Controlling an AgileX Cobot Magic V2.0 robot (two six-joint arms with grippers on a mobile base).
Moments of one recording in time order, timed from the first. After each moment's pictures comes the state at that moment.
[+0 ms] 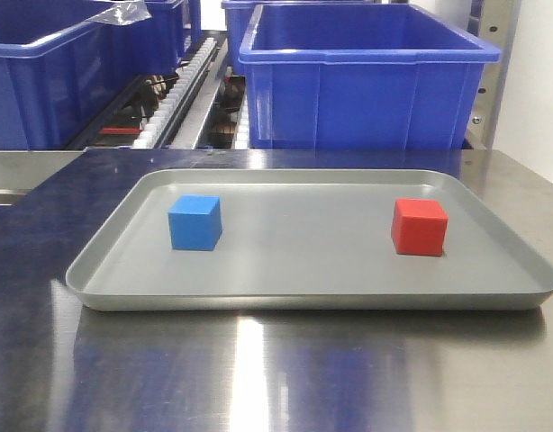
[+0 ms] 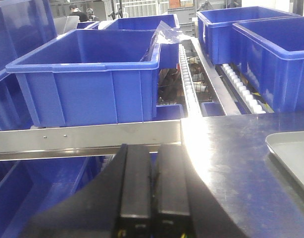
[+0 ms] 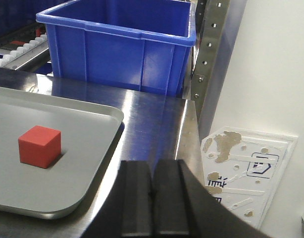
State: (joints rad) left arm -0.01 -0.01 0.01 -0.02 0.02 0.09; right arm 0.08 -0.01 0.03 0.13 0.08 -0.21
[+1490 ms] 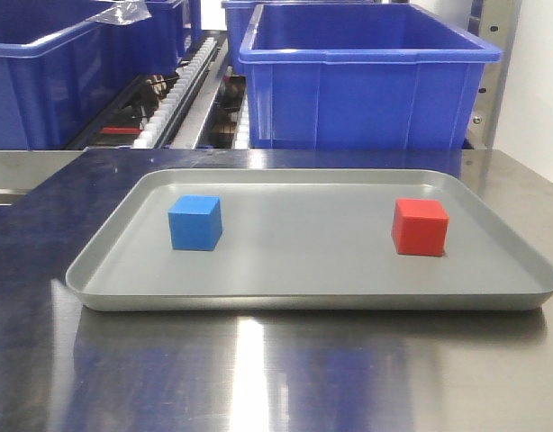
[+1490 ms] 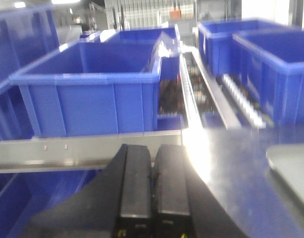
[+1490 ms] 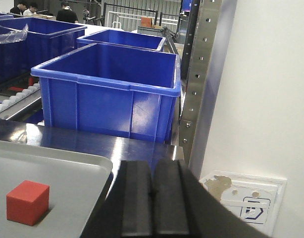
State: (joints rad) left arm -0.01 -0.01 0.01 -0.05 -0.05 0.09; right arm 0.08 -0.01 0.03 0.14 -0.09 -0.21
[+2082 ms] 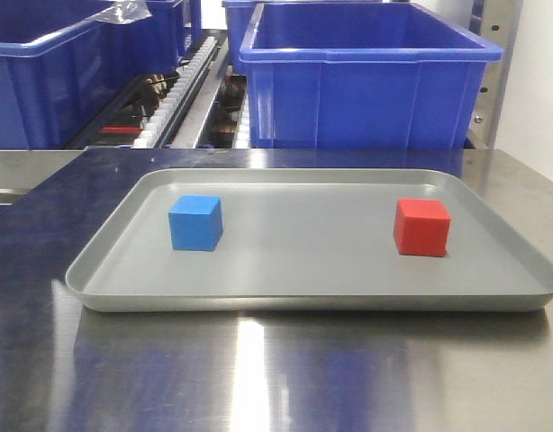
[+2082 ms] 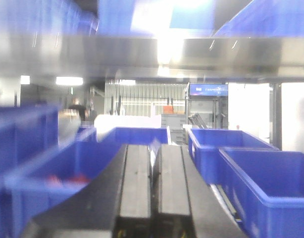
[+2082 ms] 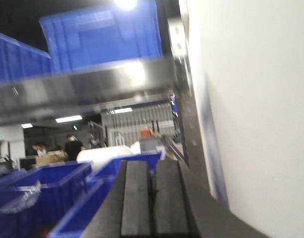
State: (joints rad) left arm -0.03 0.06 -0.34 -0.05 -0.06 0.06; right arm 0.08 -0.01 -0.23 0.27 -0.27 -0.09
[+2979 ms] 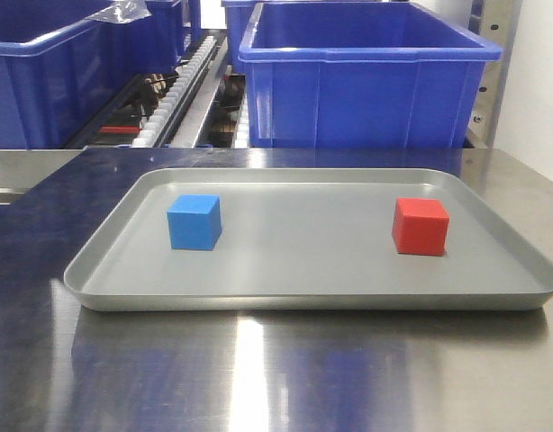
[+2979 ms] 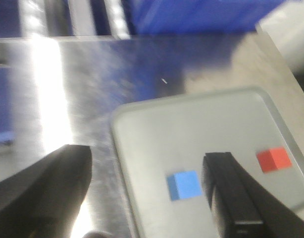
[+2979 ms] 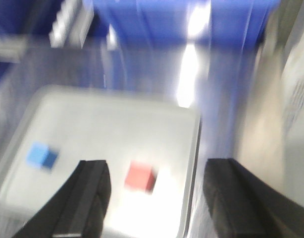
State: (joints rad) left arm -0.08 1.33 -1.36 -0.59 0.96 0.34; right arm 0.08 1.09 -1.28 0.30 0.99 -0.04
